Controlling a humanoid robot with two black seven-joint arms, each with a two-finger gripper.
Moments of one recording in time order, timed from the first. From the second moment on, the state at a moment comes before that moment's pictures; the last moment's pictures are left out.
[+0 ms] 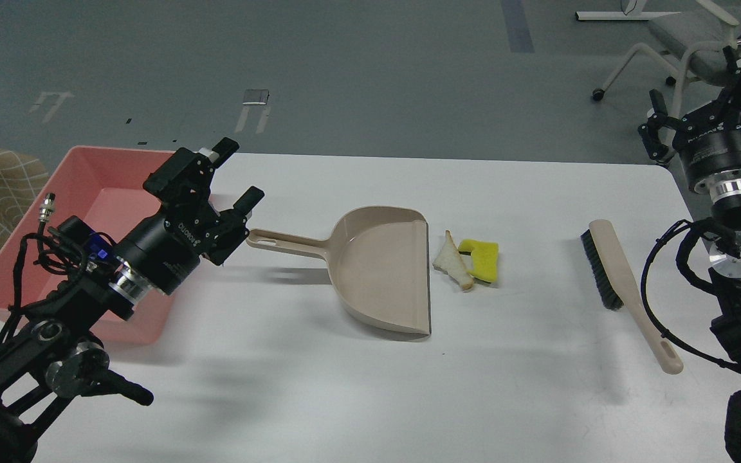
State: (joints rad) left arm -0.04 0.58 -1.09 -1.64 0.73 -0.16 -0.31; right arm 0.66 -0.24 1.37 0.64 -0.50 0.42 0.32
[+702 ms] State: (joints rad) left arm -0.07 0.49 -0.91 -1.47 0.81 0.02 -0.17; right arm 0.64 -0.30 1.38 0.70 -0.50 0.42 0.32
